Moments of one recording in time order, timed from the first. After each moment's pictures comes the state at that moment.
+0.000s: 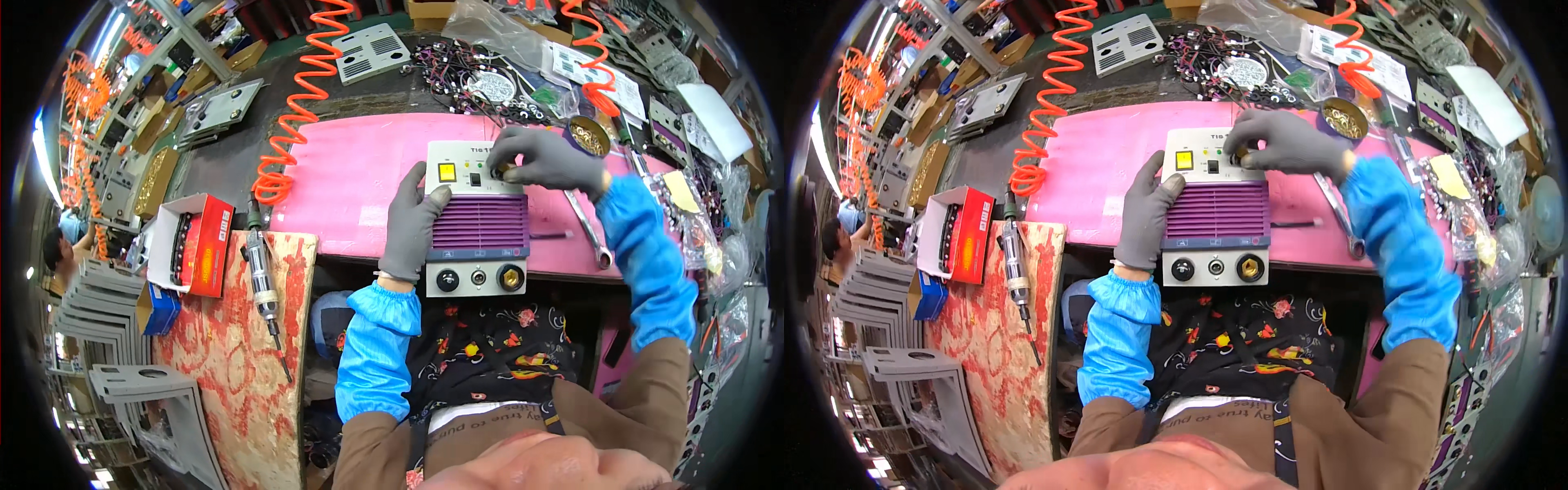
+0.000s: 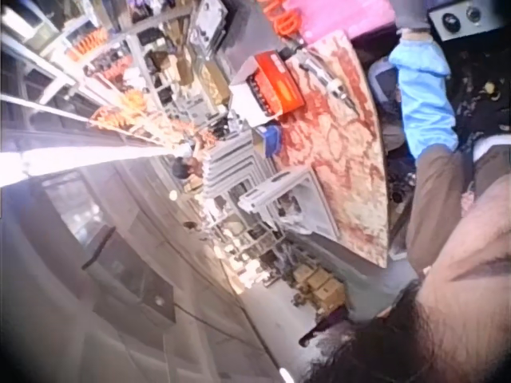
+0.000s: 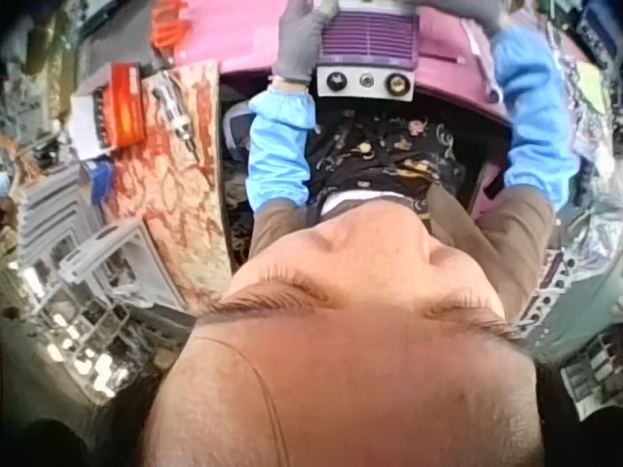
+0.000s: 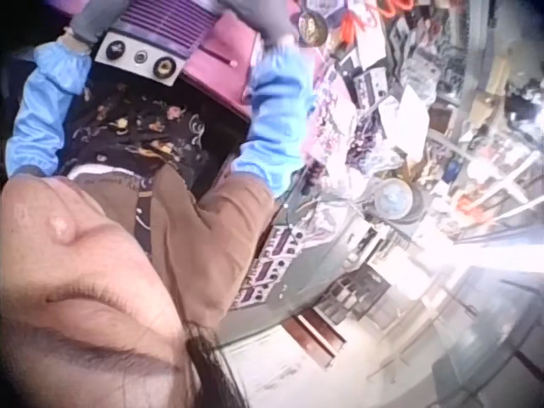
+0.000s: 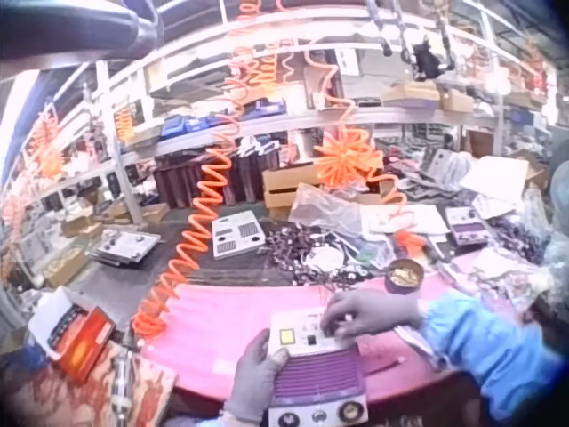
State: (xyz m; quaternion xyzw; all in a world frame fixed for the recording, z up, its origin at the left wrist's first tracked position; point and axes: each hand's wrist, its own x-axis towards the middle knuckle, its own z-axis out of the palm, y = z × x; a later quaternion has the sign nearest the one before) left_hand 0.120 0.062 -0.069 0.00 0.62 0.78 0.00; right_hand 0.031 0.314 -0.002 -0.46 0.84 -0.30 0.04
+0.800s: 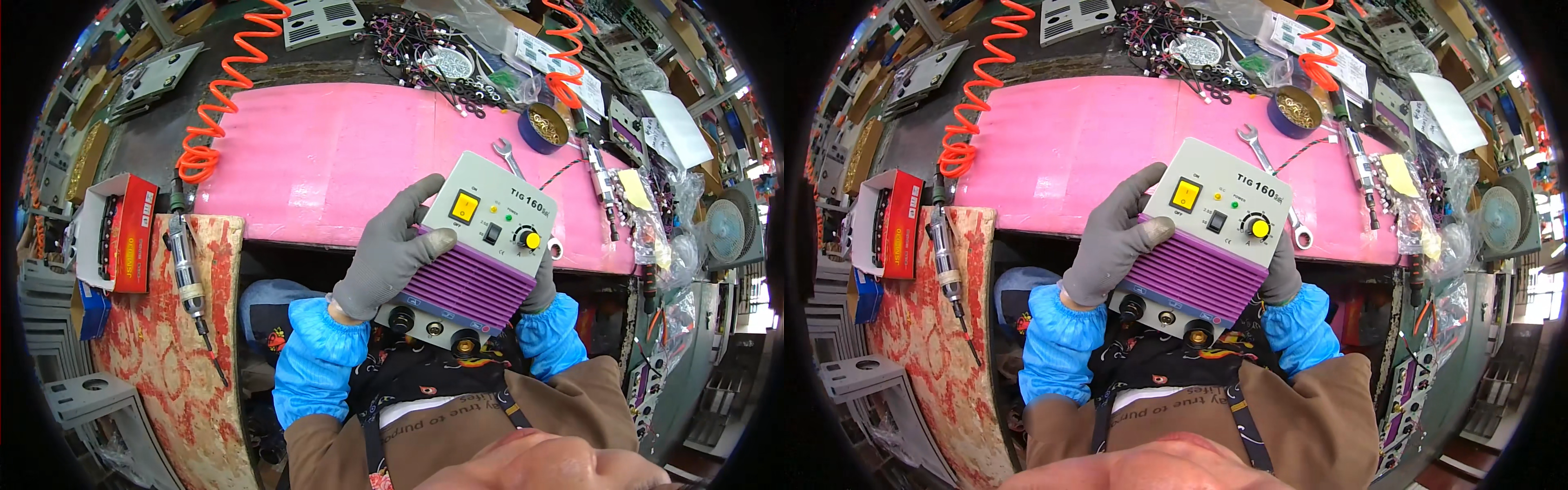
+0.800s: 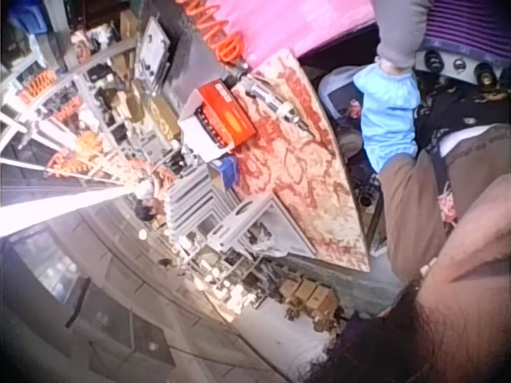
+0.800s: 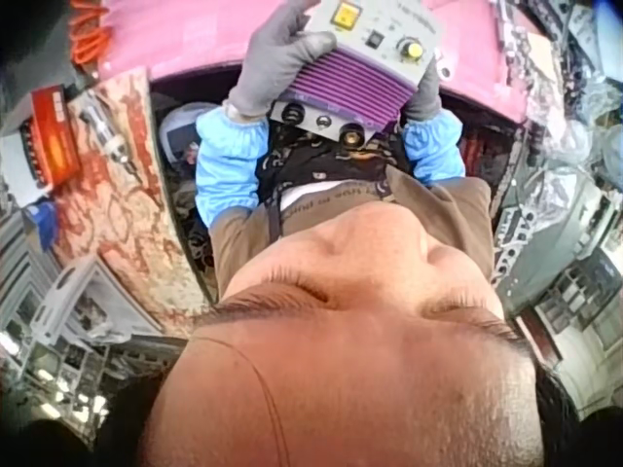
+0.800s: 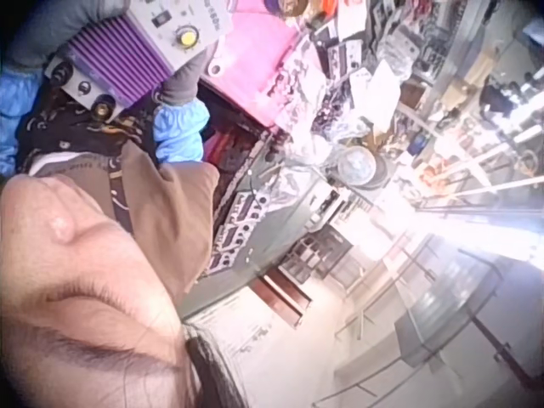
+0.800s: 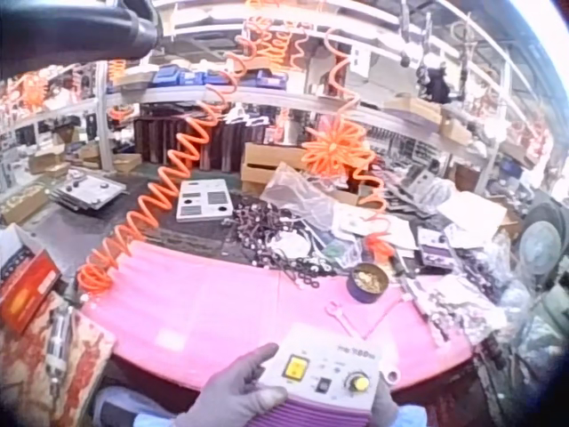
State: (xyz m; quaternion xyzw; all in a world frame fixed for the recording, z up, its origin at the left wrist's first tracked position) left_hand 0.176 0.086 -0.035 0.08 0.54 0.81 0.19; right_hand 0.212 0.350 -0.125 0.05 0.26 -0.95 0.15
